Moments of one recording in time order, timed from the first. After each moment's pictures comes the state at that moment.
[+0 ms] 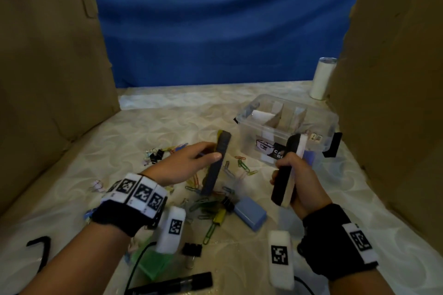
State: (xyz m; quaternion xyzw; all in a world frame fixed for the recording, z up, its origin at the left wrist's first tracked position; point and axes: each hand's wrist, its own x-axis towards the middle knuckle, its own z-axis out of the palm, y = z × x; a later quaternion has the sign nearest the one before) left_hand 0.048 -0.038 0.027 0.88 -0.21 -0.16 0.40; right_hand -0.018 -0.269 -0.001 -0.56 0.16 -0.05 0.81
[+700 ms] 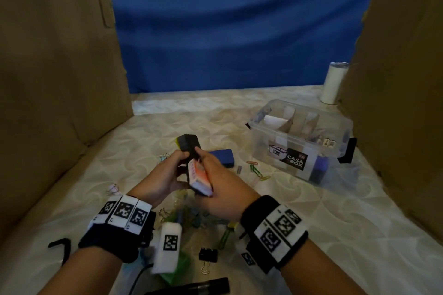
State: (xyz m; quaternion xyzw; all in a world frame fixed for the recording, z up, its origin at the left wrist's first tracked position) left_hand 0.036 0.009 0.013 0.70 0.01 -0.14 0.70; right_hand -0.004 -0.148 0.020 -0.89 -0.22 0.07 0.39
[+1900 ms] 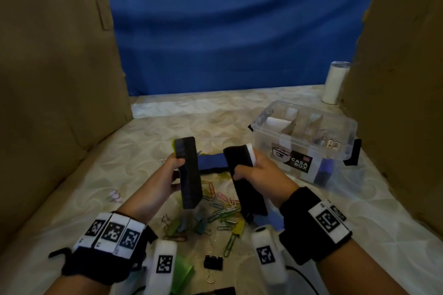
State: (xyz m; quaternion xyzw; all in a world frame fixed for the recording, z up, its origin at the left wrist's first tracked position) left_hand 0.027 0.011 0.020 0.72 -0.02 -0.11 0.69; right_hand 0.010 -0.197 0.031 -0.77 -0.03 0.07 0.63
